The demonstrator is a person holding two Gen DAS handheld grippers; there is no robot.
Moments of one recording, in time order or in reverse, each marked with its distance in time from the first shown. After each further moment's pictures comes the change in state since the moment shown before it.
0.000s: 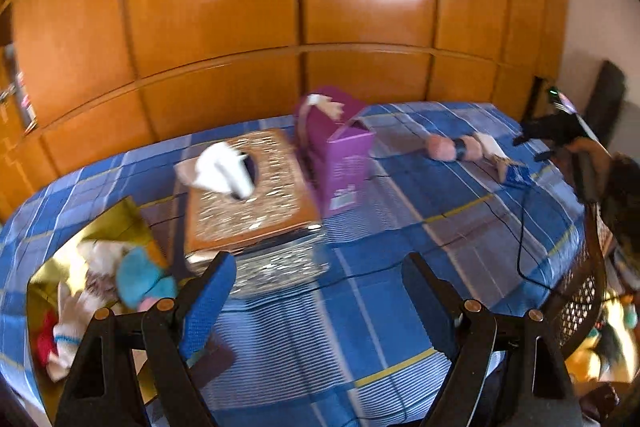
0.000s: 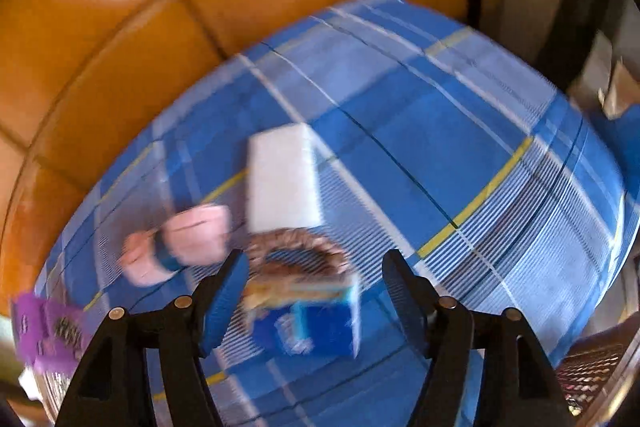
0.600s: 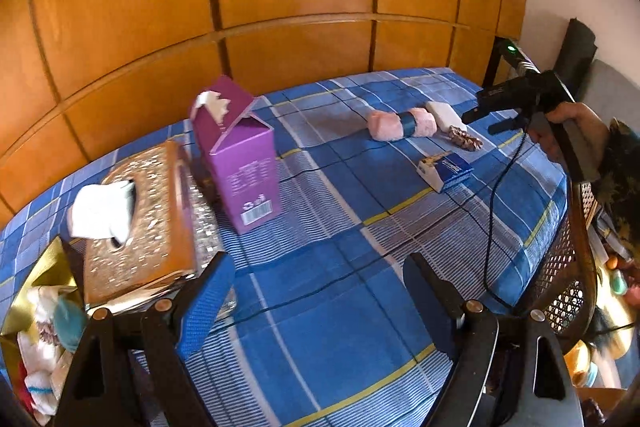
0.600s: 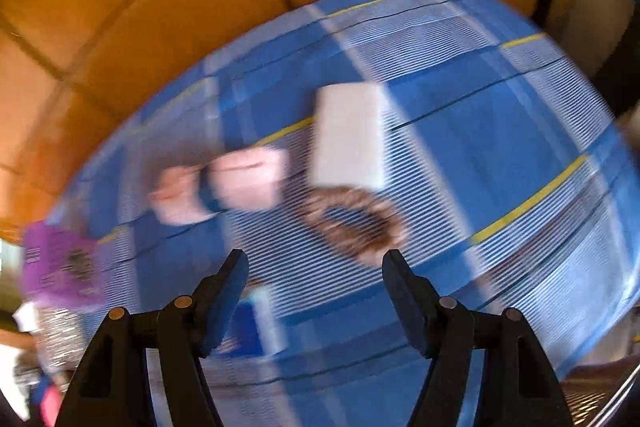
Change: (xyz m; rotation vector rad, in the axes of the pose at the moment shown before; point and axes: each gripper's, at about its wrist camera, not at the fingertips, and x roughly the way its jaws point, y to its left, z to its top) left arm 0.054 -0.063 0.030 0.109 0.093 -0.117; right arm -0.008 0.032 -0.017 -0.220 0.119 0.059
